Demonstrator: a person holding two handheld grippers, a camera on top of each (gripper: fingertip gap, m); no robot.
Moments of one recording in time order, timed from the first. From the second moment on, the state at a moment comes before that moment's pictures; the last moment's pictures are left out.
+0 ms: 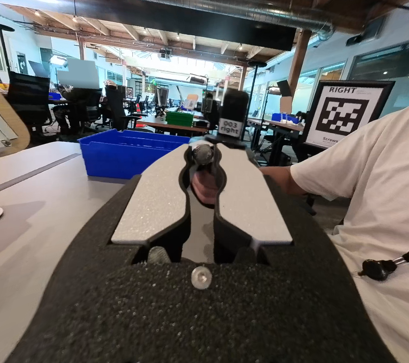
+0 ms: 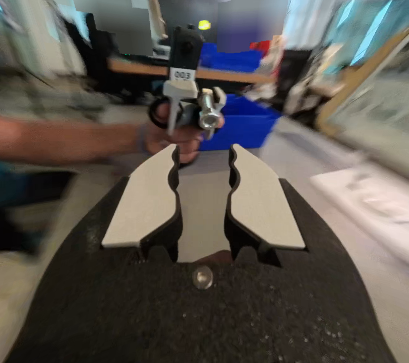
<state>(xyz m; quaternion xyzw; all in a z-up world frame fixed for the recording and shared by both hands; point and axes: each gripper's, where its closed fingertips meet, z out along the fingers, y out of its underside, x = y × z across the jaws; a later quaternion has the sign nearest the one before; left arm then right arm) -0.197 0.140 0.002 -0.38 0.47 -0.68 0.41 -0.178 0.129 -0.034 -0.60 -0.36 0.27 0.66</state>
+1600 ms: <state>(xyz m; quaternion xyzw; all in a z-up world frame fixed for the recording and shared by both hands) -0.193 0.138 -0.003 -0.38 0.47 -0.68 0.41 -0.182 0.134 -0.032 -0.47 -0.46 0.03 0.75</state>
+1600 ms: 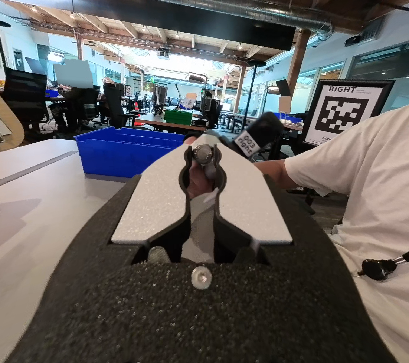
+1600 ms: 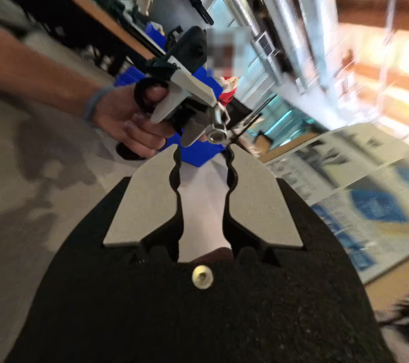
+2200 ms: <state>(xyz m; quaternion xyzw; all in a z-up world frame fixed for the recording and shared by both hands) -0.195 0.133 -0.002 -0.37 0.47 -0.69 0.40 -0.189 0.133 -0.011 -0.53 -0.37 0.30 0.70</state>
